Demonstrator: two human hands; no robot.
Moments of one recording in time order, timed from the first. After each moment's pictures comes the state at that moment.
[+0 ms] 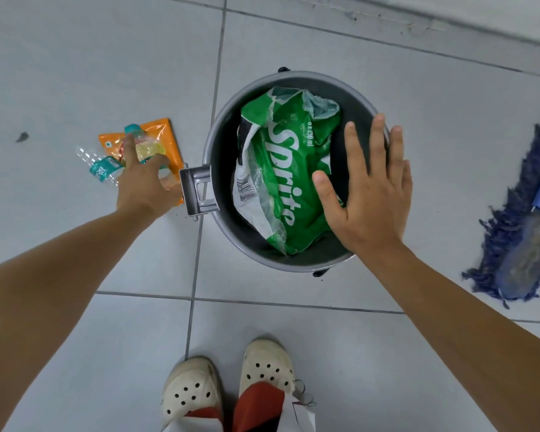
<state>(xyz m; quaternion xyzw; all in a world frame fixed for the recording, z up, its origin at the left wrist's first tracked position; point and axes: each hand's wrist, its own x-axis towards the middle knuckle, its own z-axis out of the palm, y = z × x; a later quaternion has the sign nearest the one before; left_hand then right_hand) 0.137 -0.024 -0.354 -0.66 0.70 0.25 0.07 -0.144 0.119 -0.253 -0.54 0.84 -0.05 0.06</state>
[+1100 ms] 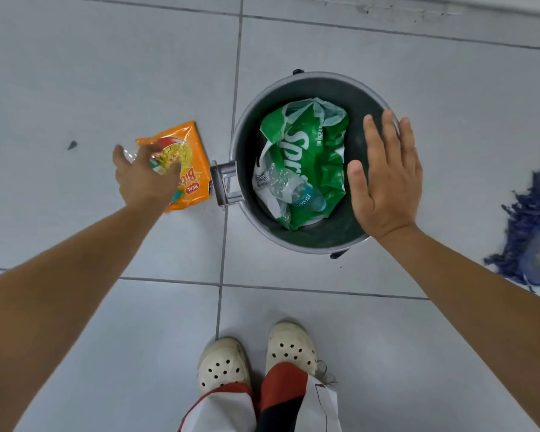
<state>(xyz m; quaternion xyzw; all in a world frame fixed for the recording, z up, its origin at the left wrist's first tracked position) 0.149 -0.027 -0.304 -0.77 0.56 0.30 -0.06 -0.148 0.121 -0.250 -0.54 0.82 -0.13 0.10</state>
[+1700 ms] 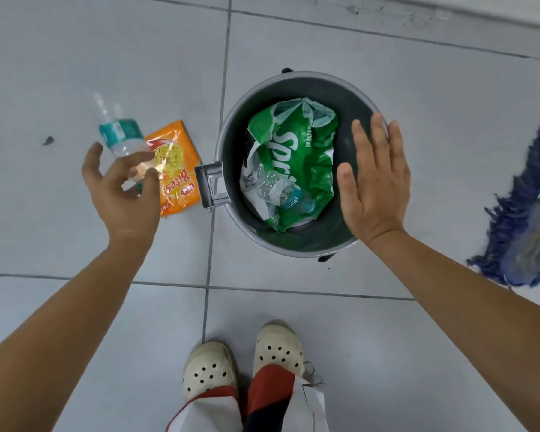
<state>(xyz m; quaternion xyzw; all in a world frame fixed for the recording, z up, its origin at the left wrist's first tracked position) 0.144 0.017 -0.273 -0.69 0.55 0.33 -0.33 -0.147 0.121 -0.250 -0.54 0.83 -0.13 0.10</state>
